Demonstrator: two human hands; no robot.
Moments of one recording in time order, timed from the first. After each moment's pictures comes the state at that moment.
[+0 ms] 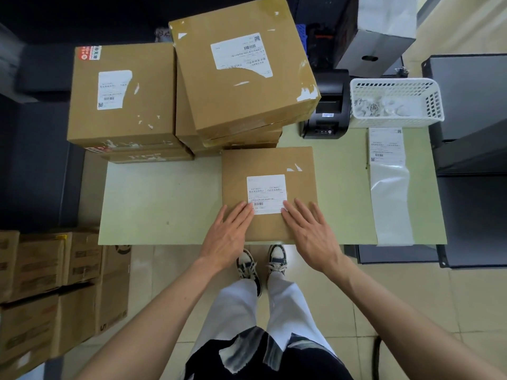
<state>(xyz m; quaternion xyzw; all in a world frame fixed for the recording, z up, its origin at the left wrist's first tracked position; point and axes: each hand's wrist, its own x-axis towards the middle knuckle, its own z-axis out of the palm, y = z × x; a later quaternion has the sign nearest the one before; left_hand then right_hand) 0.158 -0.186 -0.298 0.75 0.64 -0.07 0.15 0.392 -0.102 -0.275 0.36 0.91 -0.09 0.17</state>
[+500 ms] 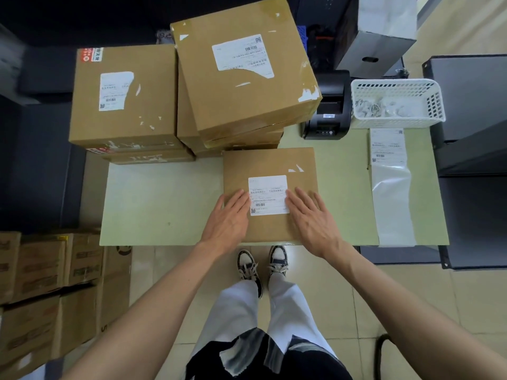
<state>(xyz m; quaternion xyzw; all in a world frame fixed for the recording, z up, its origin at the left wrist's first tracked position) 0.152 -0.152 -0.287 0.73 0.66 -0.07 0.16 0.381 -0.074 -0.267 0.37 0.91 -0.10 0.18</state>
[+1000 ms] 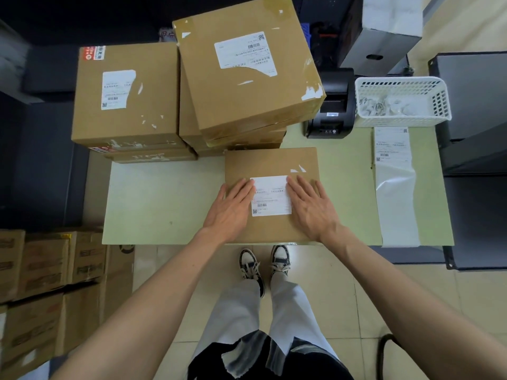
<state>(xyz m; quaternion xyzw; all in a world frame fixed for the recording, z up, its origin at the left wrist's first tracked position) 0.145 -0.128 -0.282 0.72 0.65 -0.12 0.19 0.366 -0.051 -0.269 0.38 0.90 -0.11 0.18</state>
